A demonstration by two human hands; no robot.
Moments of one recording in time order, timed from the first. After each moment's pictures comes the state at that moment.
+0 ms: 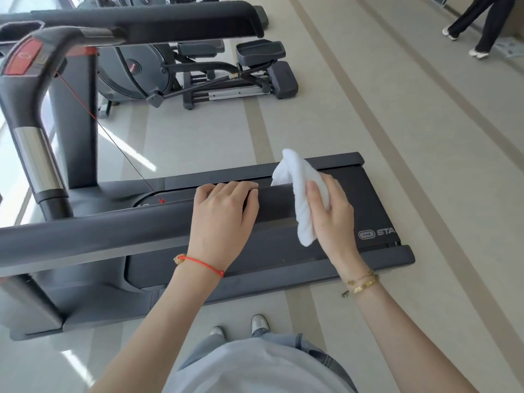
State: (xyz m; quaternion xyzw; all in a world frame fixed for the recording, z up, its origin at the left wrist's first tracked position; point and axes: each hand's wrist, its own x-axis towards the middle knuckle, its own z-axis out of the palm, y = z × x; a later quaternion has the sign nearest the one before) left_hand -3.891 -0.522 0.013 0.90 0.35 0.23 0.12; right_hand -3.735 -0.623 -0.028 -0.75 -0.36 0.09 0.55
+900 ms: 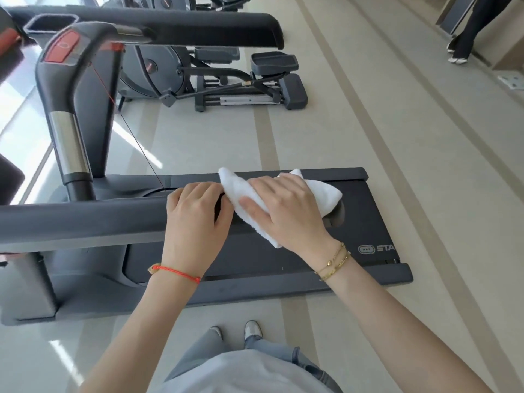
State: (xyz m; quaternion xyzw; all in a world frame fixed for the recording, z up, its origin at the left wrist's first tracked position) left_hand -3.949 -0.507 0.011 0.85 0.42 0.28 0.13; right_hand -3.787 -0.566 0.000 -0.69 -0.66 -0.16 0.23
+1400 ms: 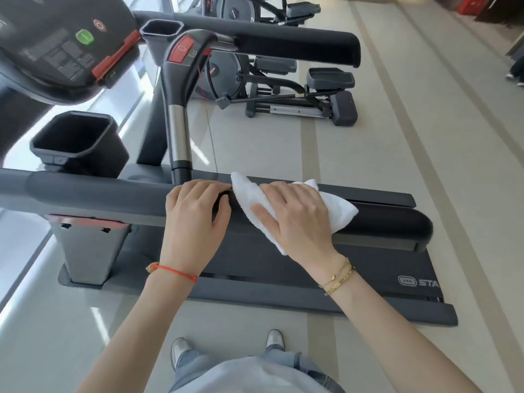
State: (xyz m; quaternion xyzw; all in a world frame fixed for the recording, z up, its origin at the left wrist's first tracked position) left_hand -4.077 -0.454 0.008 0.82 0.47 0.31 0.08; right_hand -3.895 -0.503 -0.013 -0.65 -0.68 -0.23 0.23
